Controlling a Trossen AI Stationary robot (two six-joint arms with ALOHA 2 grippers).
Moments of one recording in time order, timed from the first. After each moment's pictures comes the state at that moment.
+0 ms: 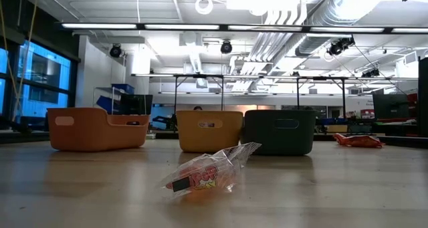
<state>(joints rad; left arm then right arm) -0.95 1.73 1.06 -0.76 0.07 -1.99 0.19 1.23 1.44 -0.74 0.45 0.44</state>
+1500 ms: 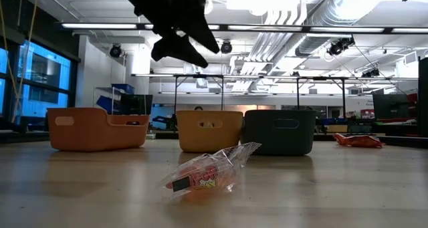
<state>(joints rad) -0.11 1.56 1.07 -0.24 -0.26 -0.57 0.19 1.23 1.44 -0.74 0.50 0.57</state>
